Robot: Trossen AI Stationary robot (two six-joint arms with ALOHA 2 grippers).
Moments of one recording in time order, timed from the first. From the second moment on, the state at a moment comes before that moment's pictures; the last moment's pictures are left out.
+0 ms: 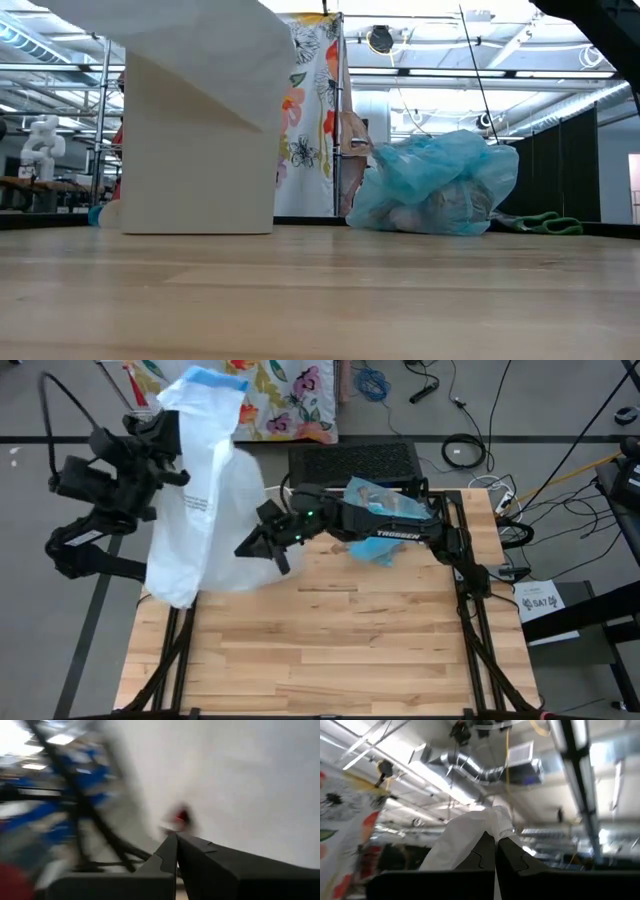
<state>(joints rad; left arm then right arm) 0.15 0.94 1.42 0.37 -0.43 0.24 -0.09 2.18 2.27 -0.12 -0.48 0.42</state>
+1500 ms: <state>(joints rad) 0.15 0.85 1.49 0.09 -0.31 0.15 -0.06 2.05 2.27 0.09 0.32 -0.25</state>
